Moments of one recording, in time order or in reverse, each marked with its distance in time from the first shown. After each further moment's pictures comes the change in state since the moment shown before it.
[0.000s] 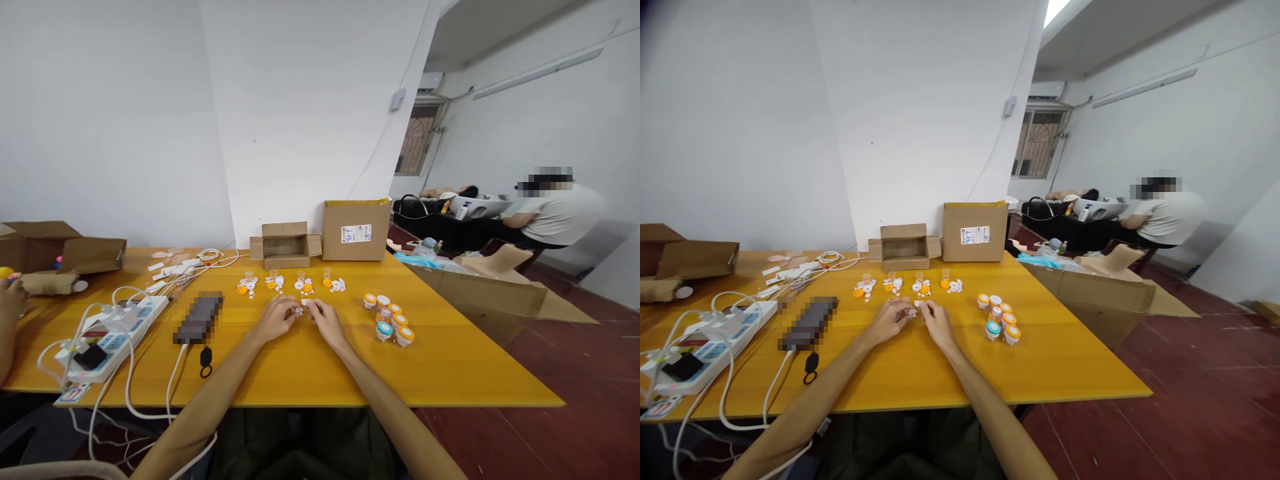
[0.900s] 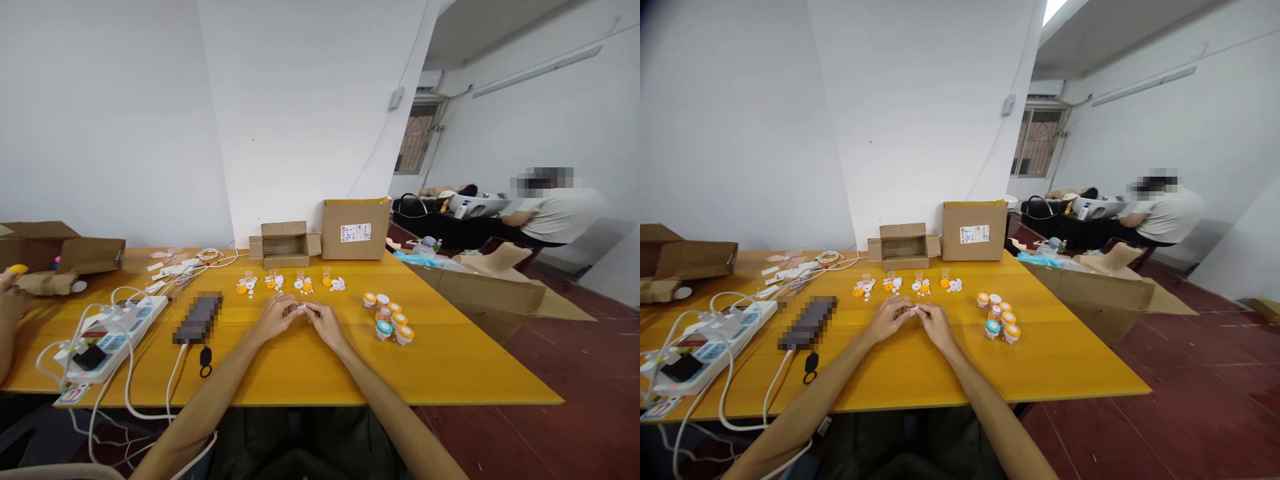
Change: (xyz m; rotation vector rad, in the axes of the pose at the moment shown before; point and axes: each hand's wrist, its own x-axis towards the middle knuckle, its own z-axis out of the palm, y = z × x) left_hand 0.003 0.006 -0.004 -0.015 0.015 0.025; right_hand 0.001 0.009 0.003 0.035 -0.093 -0.132
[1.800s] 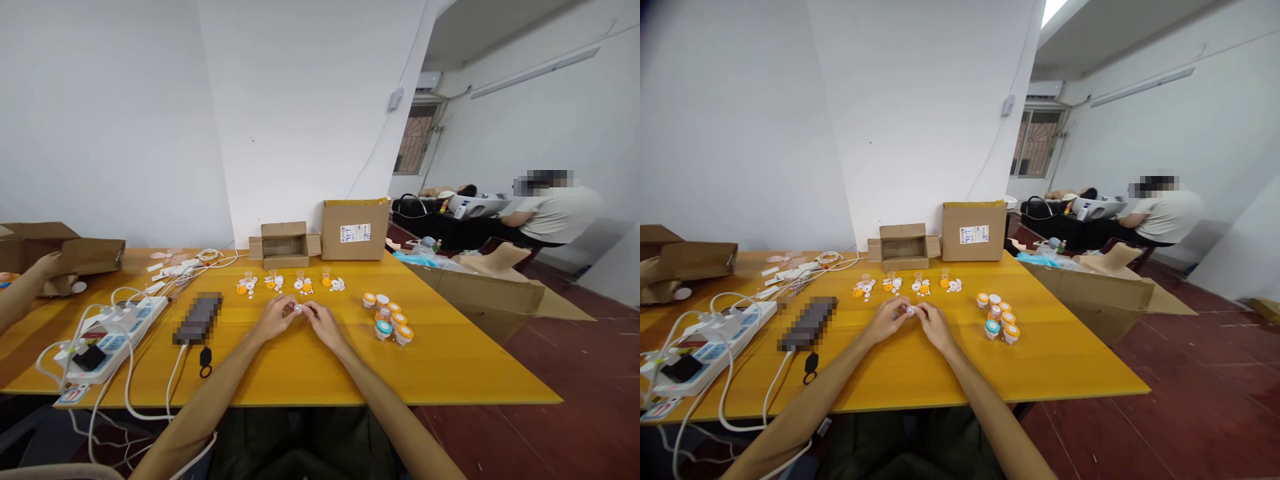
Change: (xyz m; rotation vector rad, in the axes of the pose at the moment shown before) left_hand -0.004 -0.003 0.002 -0.084 0.024 -0.084; right_hand -0.002 -0.009 -0.002 -0.064 -0.043 0.031
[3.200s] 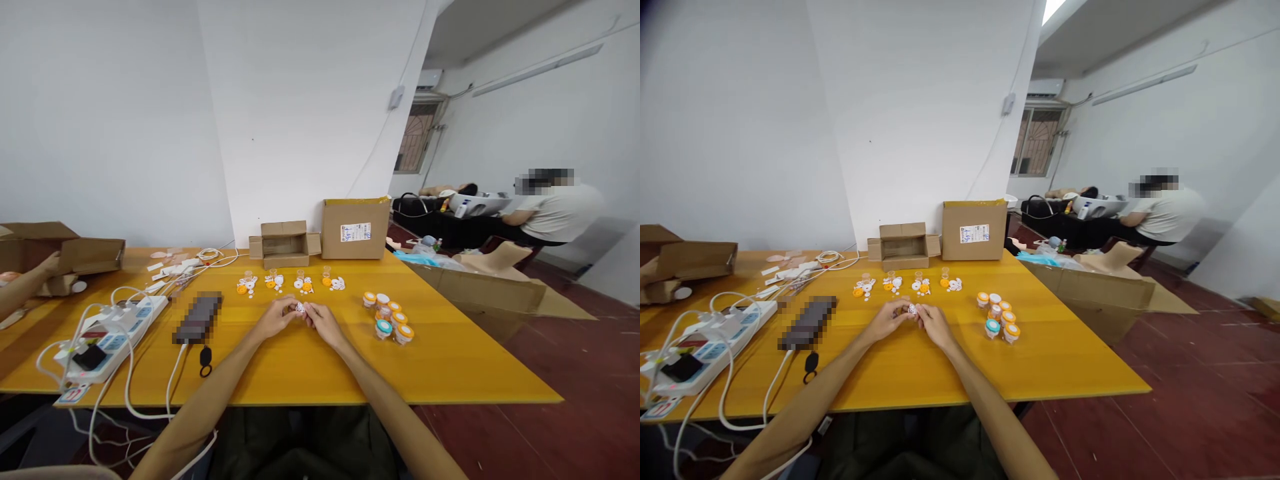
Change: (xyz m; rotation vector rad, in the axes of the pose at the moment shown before) left_hand 0.004 0.001 0.000 -0.215 -0.122 -0.047; right_hand 0.001 0.008 0.001 0.094 -0.065 0.093
